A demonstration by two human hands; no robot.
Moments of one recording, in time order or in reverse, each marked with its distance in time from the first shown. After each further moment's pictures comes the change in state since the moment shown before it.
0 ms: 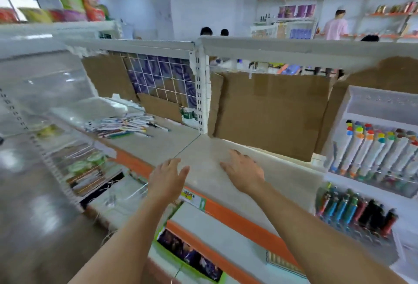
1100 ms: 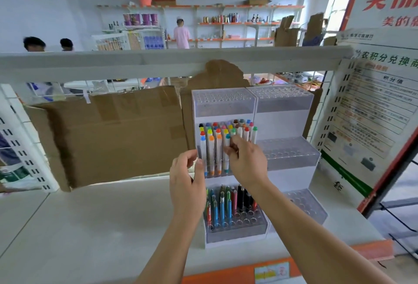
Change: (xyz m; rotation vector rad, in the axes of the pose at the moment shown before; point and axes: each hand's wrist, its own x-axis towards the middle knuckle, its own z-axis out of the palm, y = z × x) left_hand -0.045 0.288 0.074 -0.948 0.031 0.599; right_hand -0.094 0.189 -0.109 0.053 0.750 0.489
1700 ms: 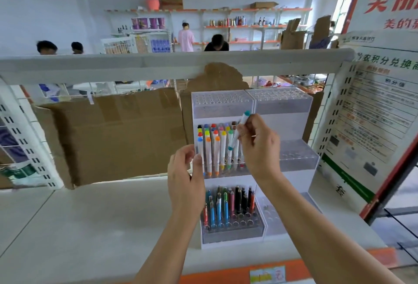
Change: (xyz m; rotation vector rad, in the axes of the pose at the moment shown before) left_hand -0.002 0.016 0.002 -0.054 0.051 0.037; right_hand 0.006 -0.008 -0.041 0.406 0.301 -0.133
